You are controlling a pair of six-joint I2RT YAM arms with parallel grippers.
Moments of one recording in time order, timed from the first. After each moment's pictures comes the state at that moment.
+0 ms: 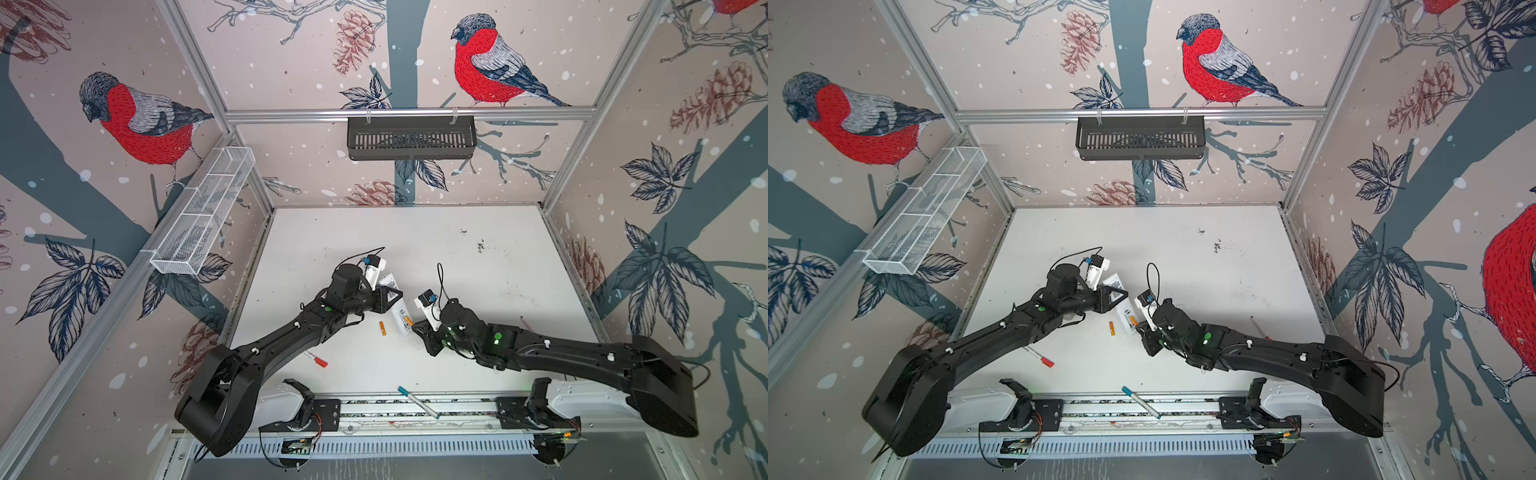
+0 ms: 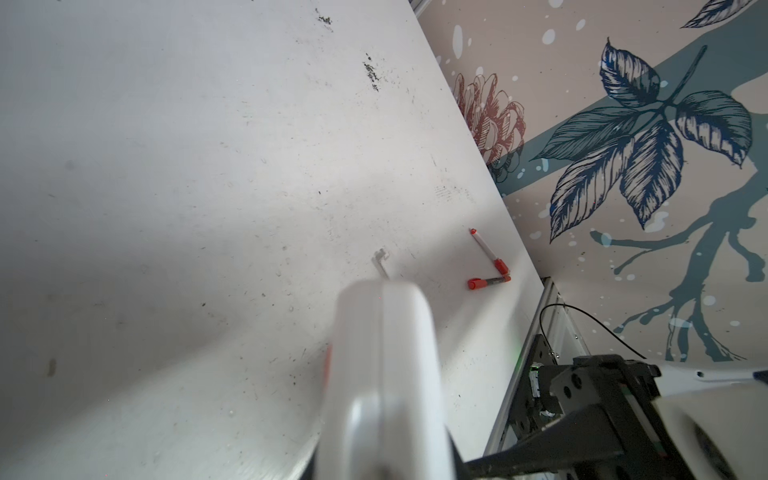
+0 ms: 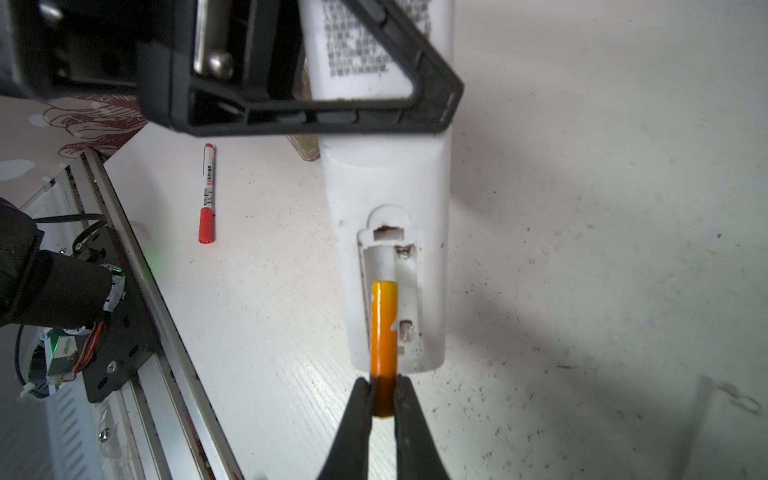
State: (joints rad) left arm -0.53 1.25 0.61 0.12 0.55 -0.54; right arm 1.10 1.23 0.61 0.00 0.03 0.37
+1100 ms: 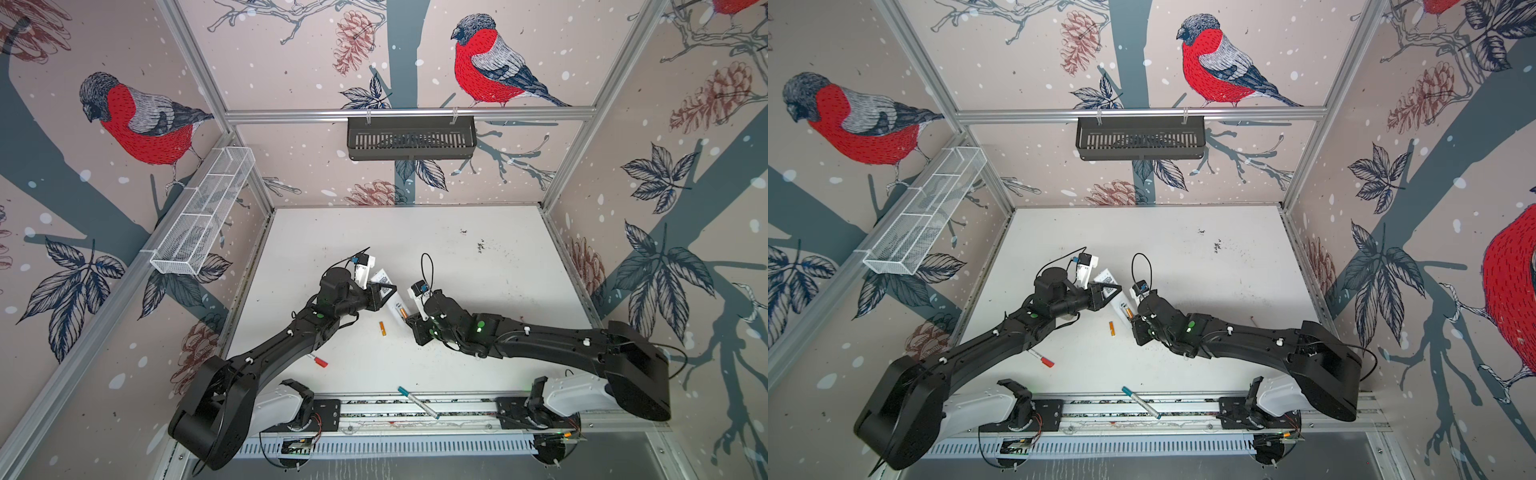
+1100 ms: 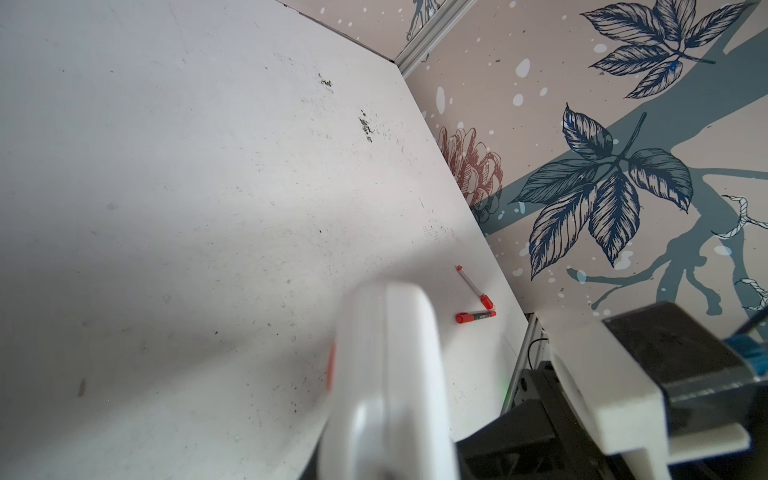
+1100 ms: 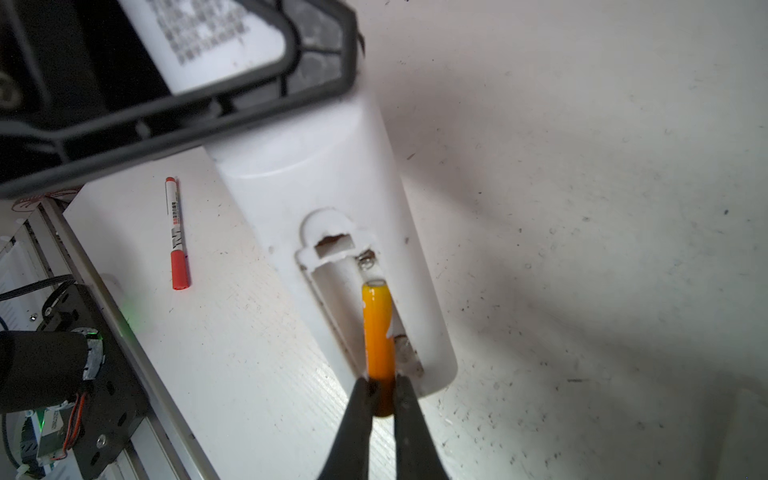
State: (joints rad) left arm -0.48 1.19 0.52 0.28 0.55 -0.60; right arm 1.08 1.38 0.75 -0.07 0.08 0.50
